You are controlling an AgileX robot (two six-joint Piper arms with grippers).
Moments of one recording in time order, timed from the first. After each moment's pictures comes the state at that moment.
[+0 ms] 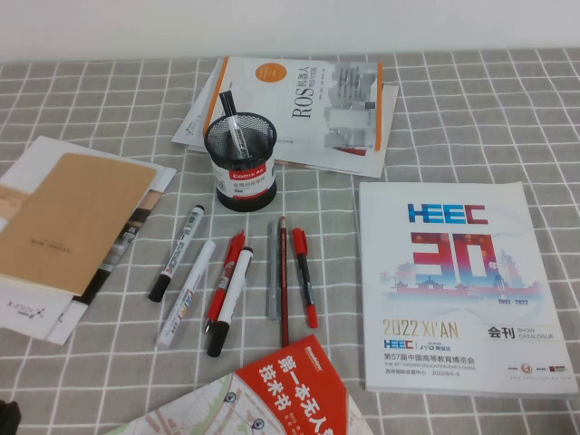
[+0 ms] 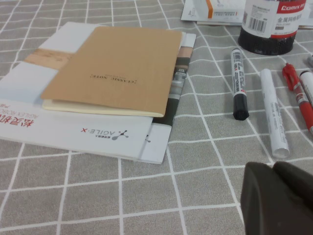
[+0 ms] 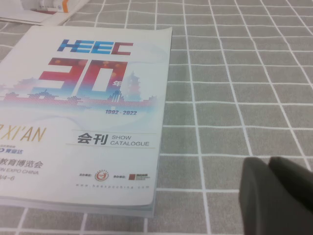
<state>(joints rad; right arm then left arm) 0.05 -0.02 0.03 0.01 0.41 0.03 -0.12 -0.01 0.02 -0.12 0.38 0.17</state>
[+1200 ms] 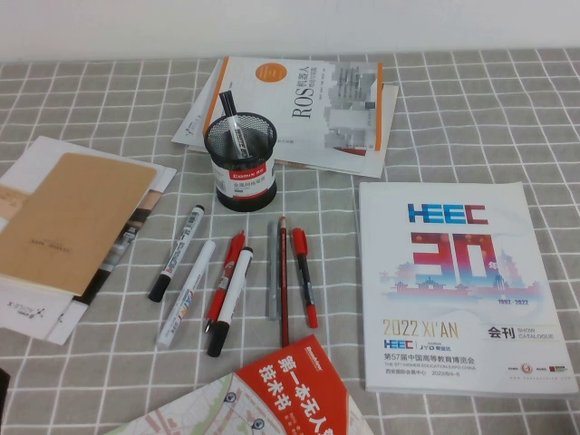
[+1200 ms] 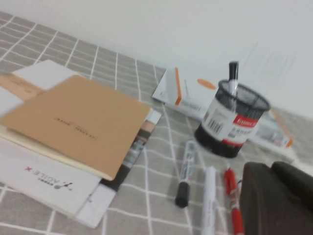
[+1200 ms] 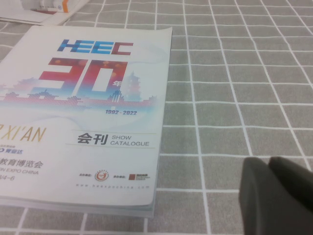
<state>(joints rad) 0.05 -0.02 0.03 0.01 0.41 0.03 -0.12 -0.01 0.02 -0.44 0.18 0.10</state>
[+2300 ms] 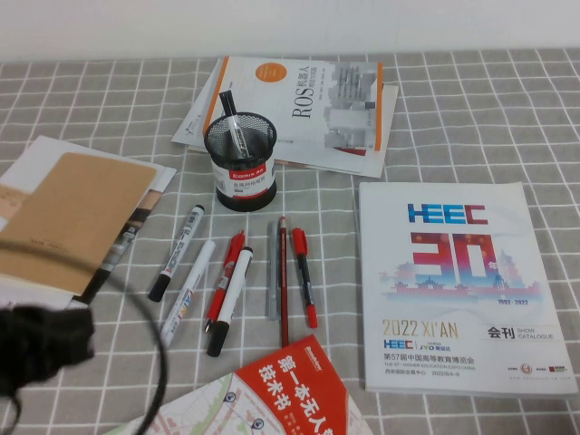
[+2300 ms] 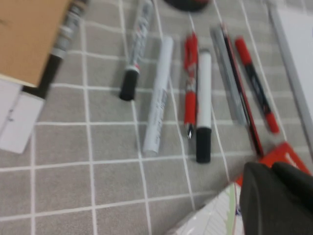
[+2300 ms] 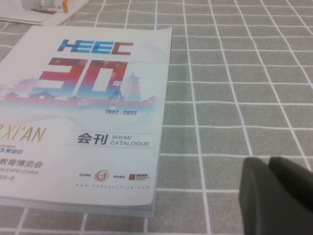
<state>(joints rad) 0.05 -0.02 0.03 0.01 0.41 0.03 -0.12 0.77 -0.53 -0.54 0.67 0.29</state>
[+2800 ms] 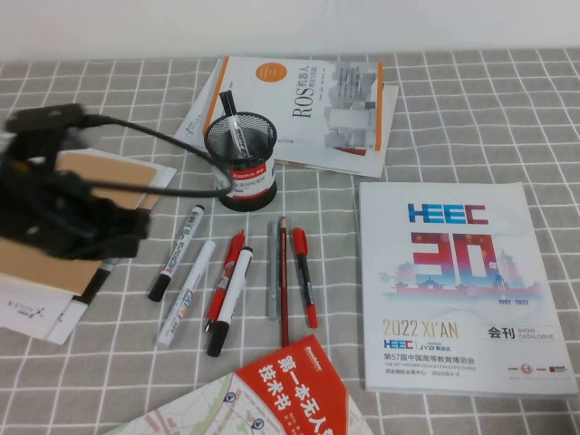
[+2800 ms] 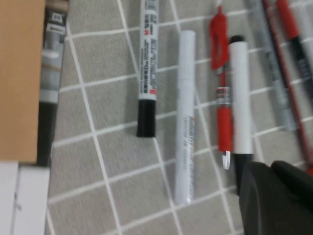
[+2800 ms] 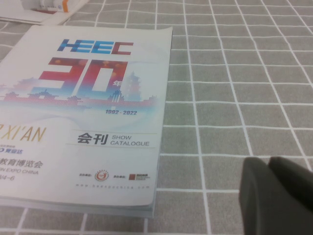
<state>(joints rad) 0.05 -0.02 0.03 0.01 0.41 0.03 -0.15 1.40 -1.05 -0.40 0.89 0.35</state>
